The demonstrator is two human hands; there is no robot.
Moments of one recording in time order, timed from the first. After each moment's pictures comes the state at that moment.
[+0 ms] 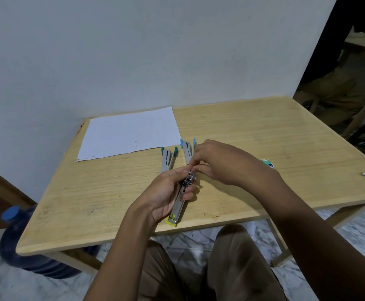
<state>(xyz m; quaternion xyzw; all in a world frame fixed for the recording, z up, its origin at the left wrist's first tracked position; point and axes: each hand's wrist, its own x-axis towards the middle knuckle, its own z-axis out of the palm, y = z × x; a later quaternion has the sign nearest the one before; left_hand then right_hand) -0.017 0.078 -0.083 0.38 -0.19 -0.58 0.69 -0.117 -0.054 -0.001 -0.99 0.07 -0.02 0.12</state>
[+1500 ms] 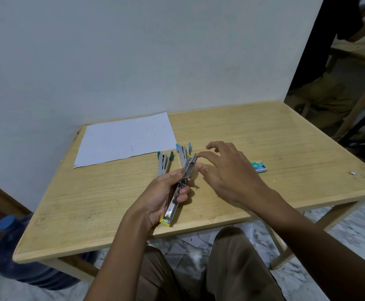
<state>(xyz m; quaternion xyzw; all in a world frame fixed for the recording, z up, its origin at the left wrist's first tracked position) -0.023 0.082 -0.075 0.44 -0.16 -0.54 0.70 -0.151 -0.062 -0.045 -0.96 0.17 -0.20 0.11</state>
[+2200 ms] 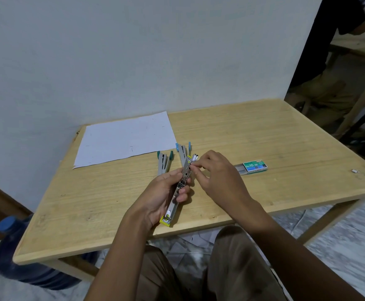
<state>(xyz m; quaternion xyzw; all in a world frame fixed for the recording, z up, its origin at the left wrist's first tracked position) -0.023 0.082 -0.073 0.41 -0.16 -0.56 0.70 -0.131 -0.042 -0.072 -0.91 0.18 -0.33 0.19</state>
